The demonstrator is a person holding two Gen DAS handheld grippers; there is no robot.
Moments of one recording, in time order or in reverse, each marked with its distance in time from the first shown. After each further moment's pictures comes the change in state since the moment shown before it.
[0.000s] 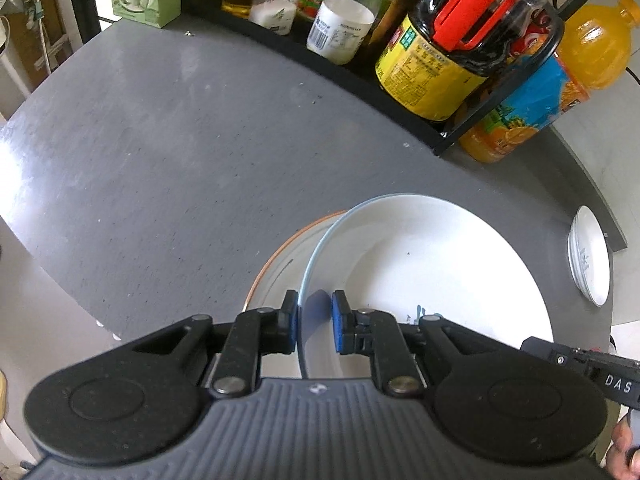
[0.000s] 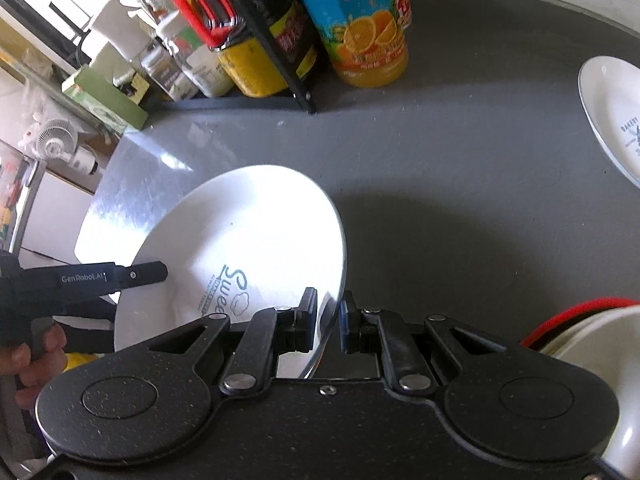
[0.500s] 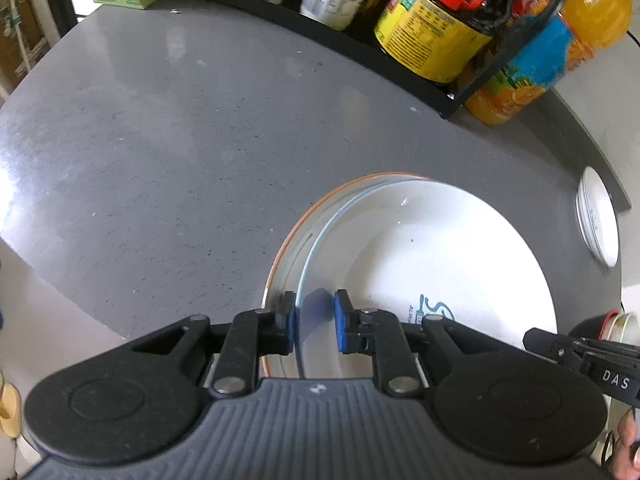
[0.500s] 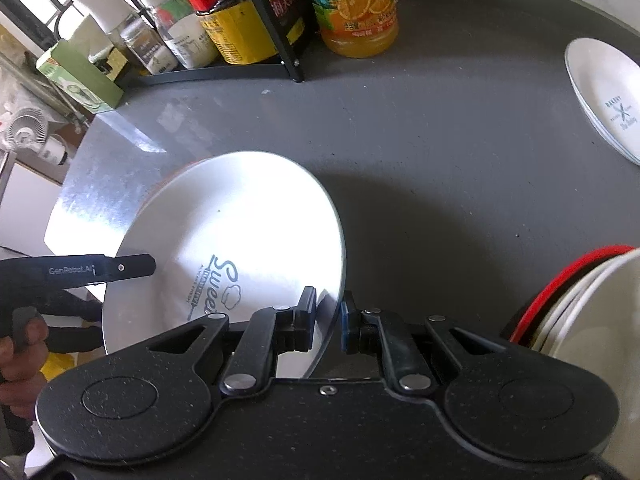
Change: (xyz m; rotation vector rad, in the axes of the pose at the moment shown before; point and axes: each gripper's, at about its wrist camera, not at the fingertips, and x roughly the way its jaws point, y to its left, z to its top) left arm 0.017 0.013 -0.004 0.087 0.076 -0.015; right arm 0.015 0.021 -0.024 0.022 0.017 -0.112
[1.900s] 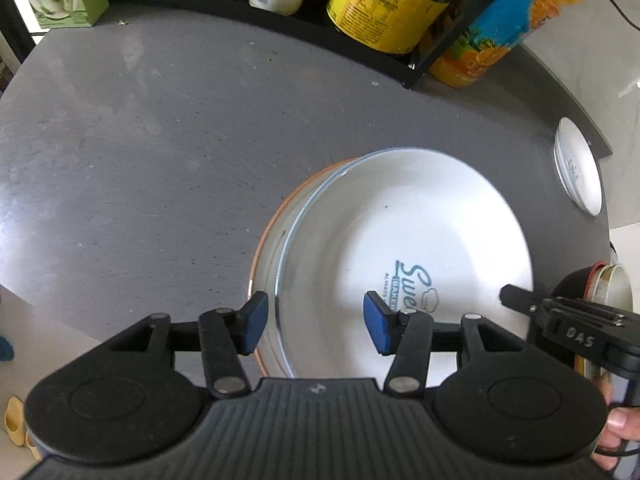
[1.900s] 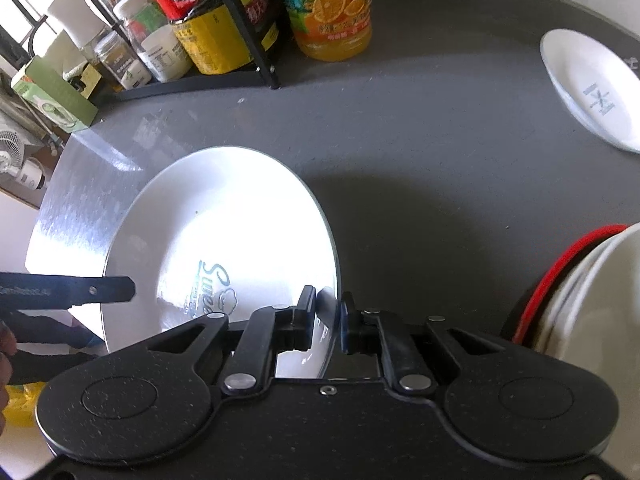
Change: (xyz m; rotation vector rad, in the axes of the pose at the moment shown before) left arm -0.006 -0.008 0.016 0.122 0.092 -0.036; right arm 0.011 0.005 -0.006 0.061 -0.038 -0.071
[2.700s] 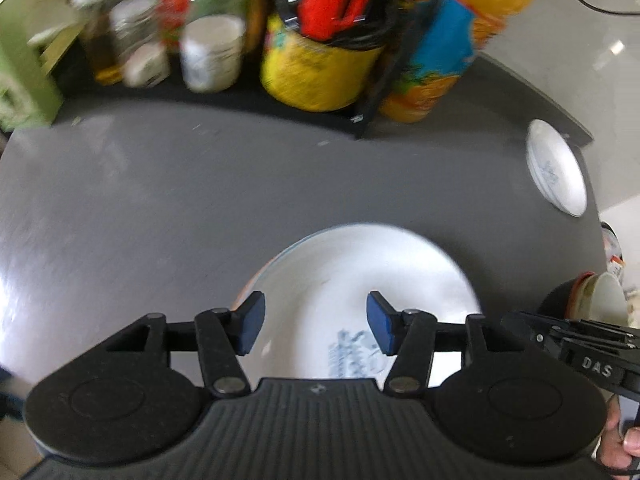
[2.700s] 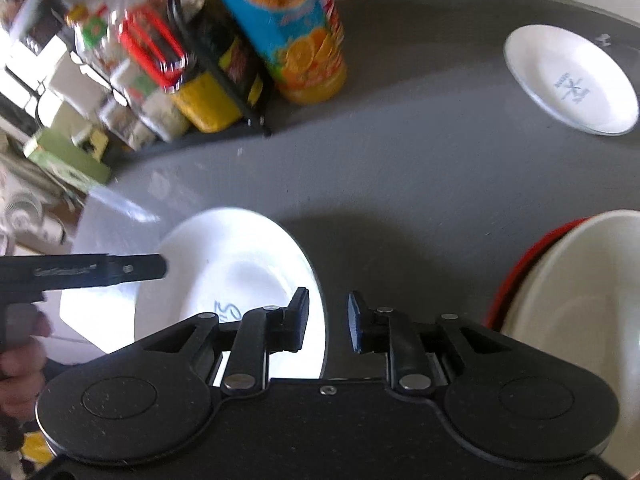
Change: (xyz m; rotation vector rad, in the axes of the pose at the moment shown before) left arm -0.012 -0.051 0.041 0.165 -0.074 0.009; right arm -0.044 -0.028 0.002 0.143 -0.089 0.072
